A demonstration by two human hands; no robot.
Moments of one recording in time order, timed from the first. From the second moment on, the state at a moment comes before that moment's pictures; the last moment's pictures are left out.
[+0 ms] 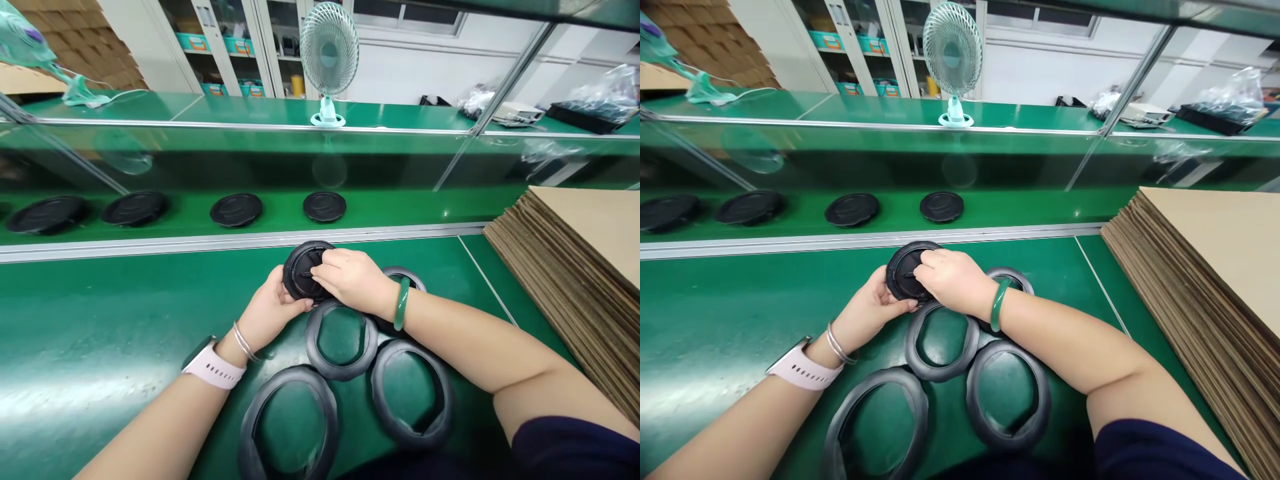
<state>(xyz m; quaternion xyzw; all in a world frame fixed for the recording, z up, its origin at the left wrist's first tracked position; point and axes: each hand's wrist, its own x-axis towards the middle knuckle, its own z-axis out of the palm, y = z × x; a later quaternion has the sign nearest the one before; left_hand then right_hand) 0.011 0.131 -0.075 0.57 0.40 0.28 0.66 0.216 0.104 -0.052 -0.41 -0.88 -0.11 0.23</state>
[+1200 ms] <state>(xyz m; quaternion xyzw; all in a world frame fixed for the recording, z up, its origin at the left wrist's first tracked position) 0.008 0.132 -0.083 0.57 0.37 0.30 0.67 0.215 0.105 -0.052 -0.42 -0.87 -0.05 0.25</state>
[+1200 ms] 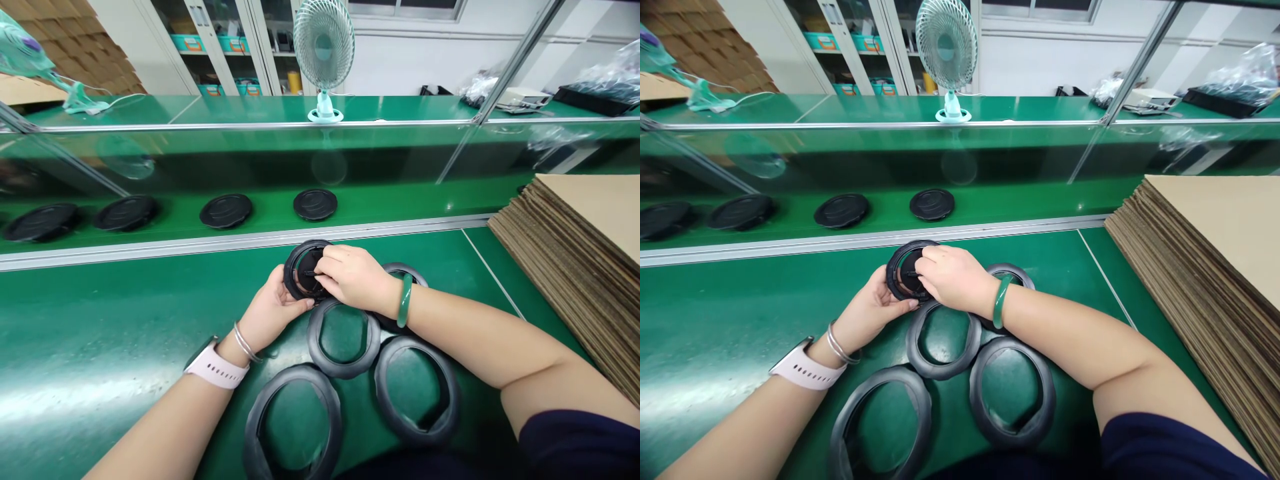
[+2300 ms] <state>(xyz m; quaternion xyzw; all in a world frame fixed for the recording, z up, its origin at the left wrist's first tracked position) 0.006 0.129 -0.082 0.63 0.39 0.29 0.60 0.208 0.098 -0.046 -0.45 -0.87 -0.04 0.18</state>
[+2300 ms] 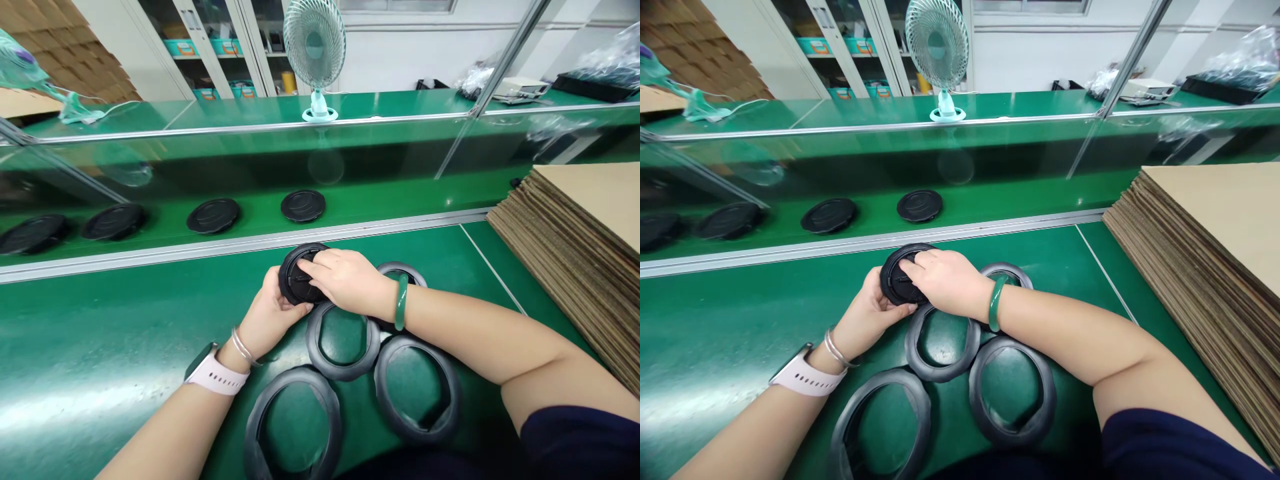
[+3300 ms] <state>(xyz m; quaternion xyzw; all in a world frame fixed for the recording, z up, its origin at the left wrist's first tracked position) 0.008 0.100 -0.063 0.66 0.37 0.34 0.56 0.213 0.104 -0.053 -0.48 -0.57 0.39 0.55</state>
